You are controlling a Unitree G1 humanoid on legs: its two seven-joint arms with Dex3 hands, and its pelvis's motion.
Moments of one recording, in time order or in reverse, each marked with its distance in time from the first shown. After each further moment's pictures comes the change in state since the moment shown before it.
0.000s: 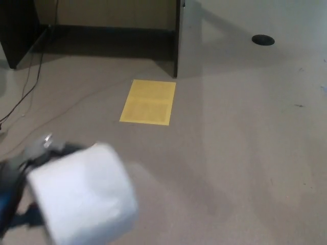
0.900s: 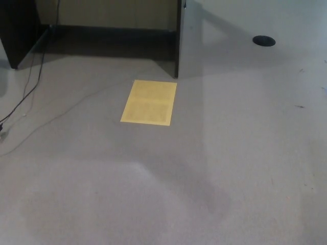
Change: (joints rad) left_arm -0.044 0.276 -0.237 1.118 0.258 -0.233 0.350; right_arm -0.032 0.001 -0.009 -0.002 0.001 0.009 -0.002
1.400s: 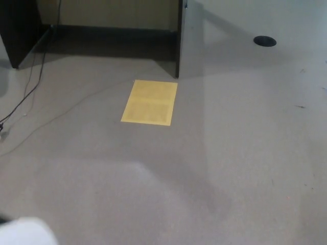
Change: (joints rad) left_arm -0.116 -0.014 0.063 -0.271 -0.025 -0.131 0.056; right_arm 0.009 -0.003 -0.006 0.001 0.001 0.002 0.000
